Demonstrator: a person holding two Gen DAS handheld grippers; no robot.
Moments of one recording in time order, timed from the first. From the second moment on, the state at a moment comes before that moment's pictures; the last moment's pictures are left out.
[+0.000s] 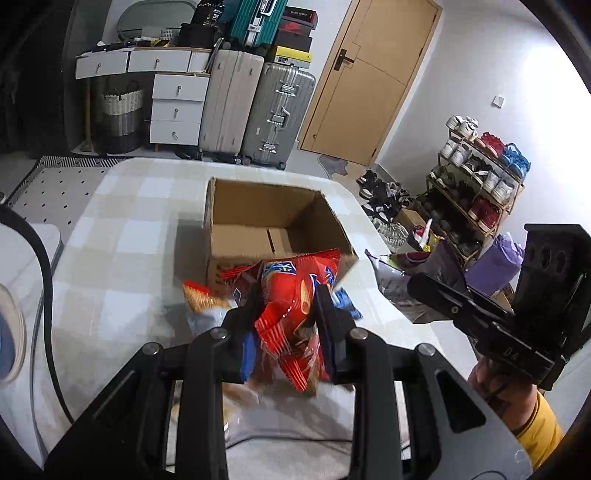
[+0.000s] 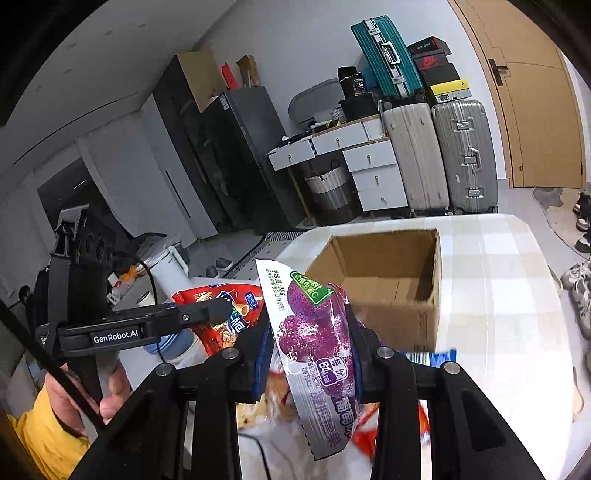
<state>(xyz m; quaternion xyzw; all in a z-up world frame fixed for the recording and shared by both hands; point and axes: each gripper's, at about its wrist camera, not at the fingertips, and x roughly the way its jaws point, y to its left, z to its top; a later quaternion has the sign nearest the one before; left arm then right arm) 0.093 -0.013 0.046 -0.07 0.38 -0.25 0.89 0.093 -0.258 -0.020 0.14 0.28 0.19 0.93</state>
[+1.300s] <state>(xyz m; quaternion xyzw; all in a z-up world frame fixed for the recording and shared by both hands) 0.356 -0.136 -0.061 -0.01 0.47 -0.22 0.86 0.305 -0.255 -0.106 0.05 0.41 0.13 0.90</state>
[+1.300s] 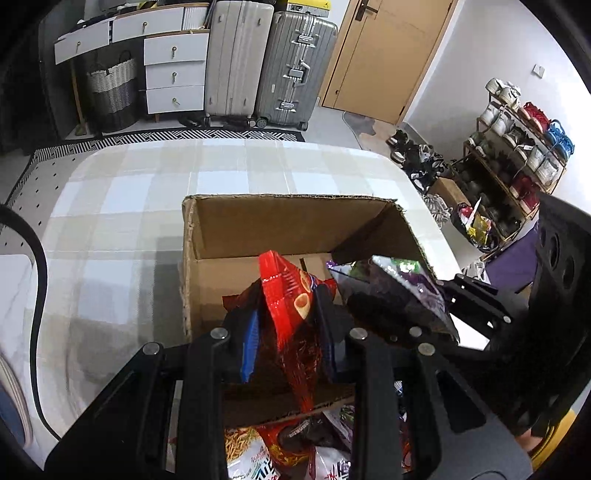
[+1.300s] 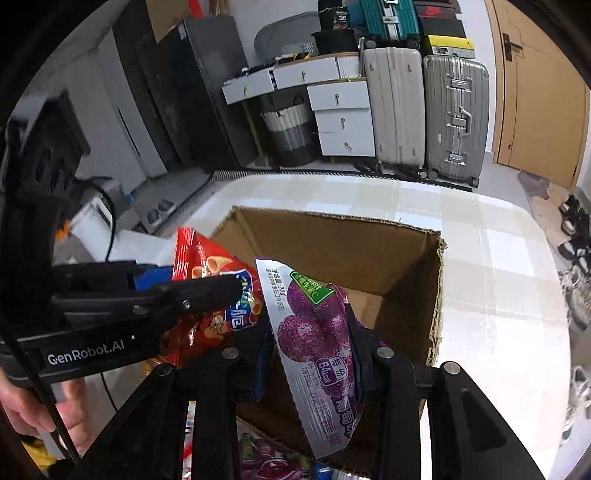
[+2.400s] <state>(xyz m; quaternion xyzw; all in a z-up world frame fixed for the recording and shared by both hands) 0.340 -0.132 -0.064 0.00 0.46 -0.21 0.86 0.299 -0.249 -0.104 0.00 0.41 0.09 0.91</state>
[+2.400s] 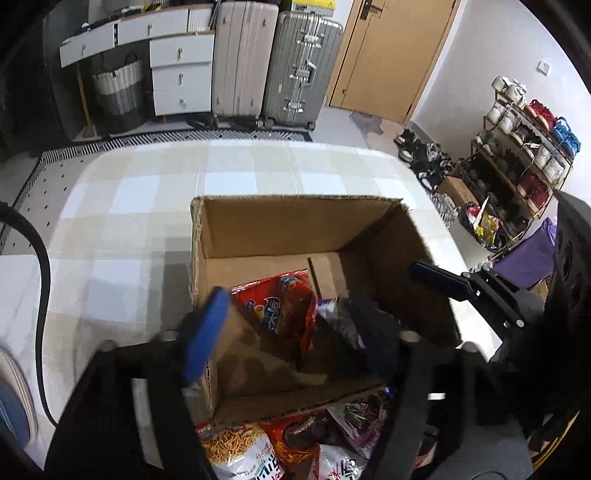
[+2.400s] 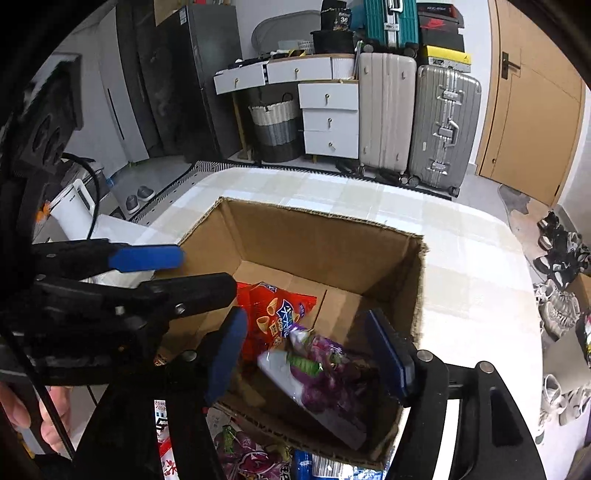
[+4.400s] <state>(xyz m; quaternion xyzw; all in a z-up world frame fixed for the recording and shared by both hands) -0.024 0.026 0.021 -0.01 0.27 -0.09 0.96 -0.038 -0.224 -0.042 0.02 0.19 0.05 0.98</state>
